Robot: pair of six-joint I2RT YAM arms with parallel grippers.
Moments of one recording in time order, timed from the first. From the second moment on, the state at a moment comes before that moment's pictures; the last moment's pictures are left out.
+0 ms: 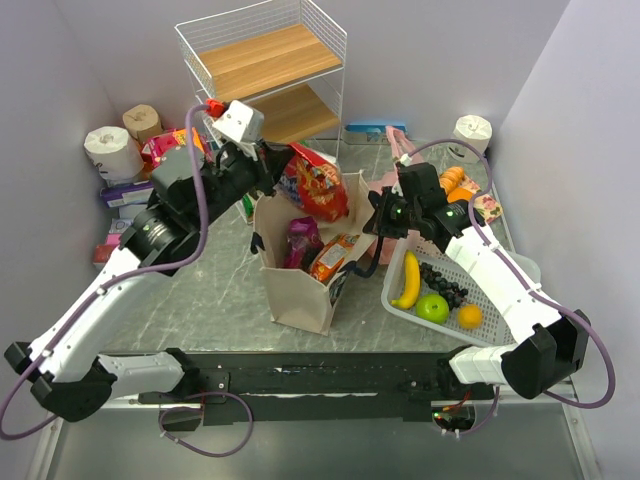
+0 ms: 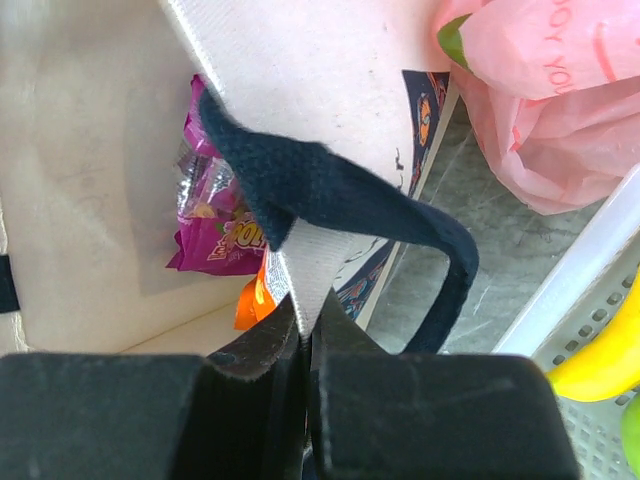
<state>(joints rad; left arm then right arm) -0.72 1.18 1.52 -0.22 0.00 -0.08 0.44 1.29 1.26 -0.72 -0.14 0.64</state>
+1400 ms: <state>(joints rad) -0.41 1.30 1.23 -0.68 0.25 -0.50 0.51 1.29 1.27 -0.72 -0.10 0.56</state>
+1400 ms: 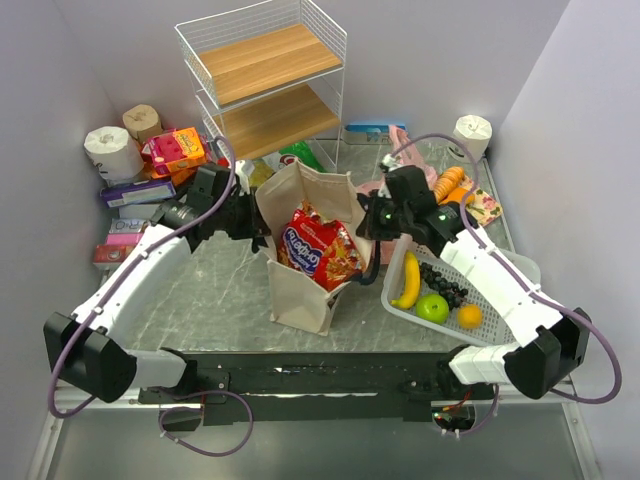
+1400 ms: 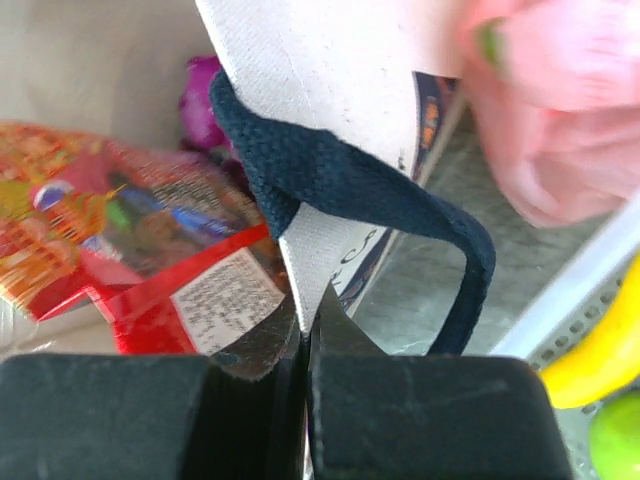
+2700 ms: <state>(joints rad) -0.11 1.11 1.54 -1.05 -0.59 -0.23 1.03 1.80 1.97 -0.77 -0.20 0.53</state>
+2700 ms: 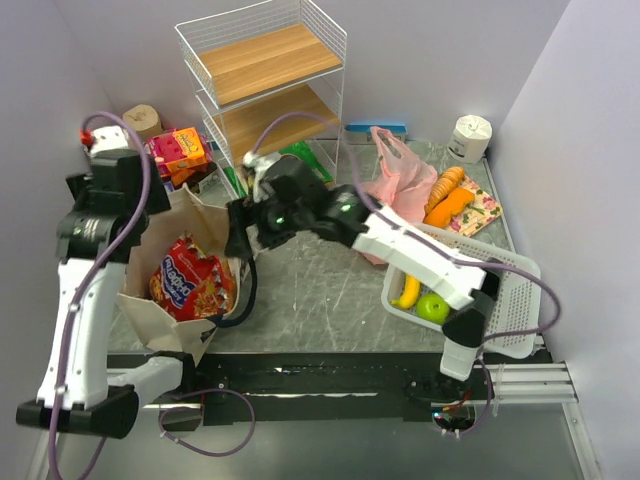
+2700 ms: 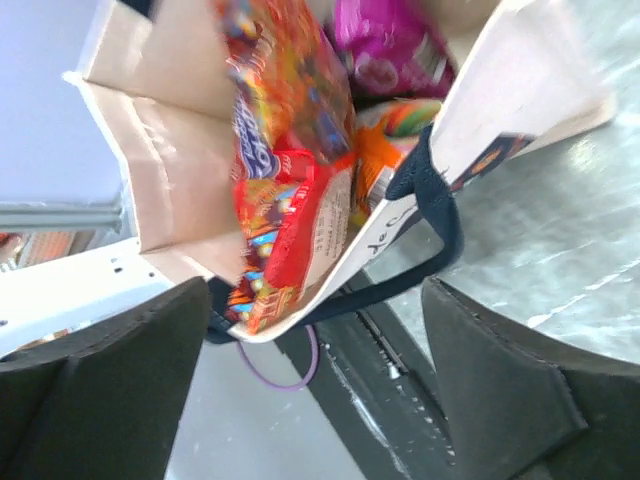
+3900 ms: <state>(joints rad) -0.57 1.50 1.67 -0.41 0.06 -0.66 0.24 1.81 1.57 -0.56 -0.27 0.28</state>
